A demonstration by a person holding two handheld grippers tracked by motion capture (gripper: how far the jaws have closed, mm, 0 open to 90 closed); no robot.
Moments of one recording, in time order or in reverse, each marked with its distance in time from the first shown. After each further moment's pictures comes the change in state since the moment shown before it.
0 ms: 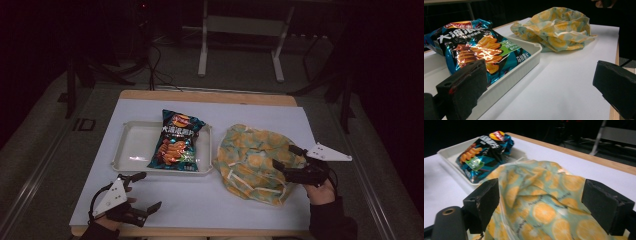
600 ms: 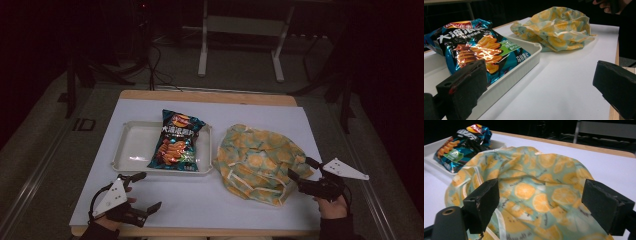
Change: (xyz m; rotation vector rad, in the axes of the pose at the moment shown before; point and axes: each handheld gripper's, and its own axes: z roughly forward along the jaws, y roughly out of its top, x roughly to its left) left arm 0.000 0.000 0.000 0.002 -0.001 0.002; right arm -0.013 -0.042 -0.033 -0.015 -0.131 0.070
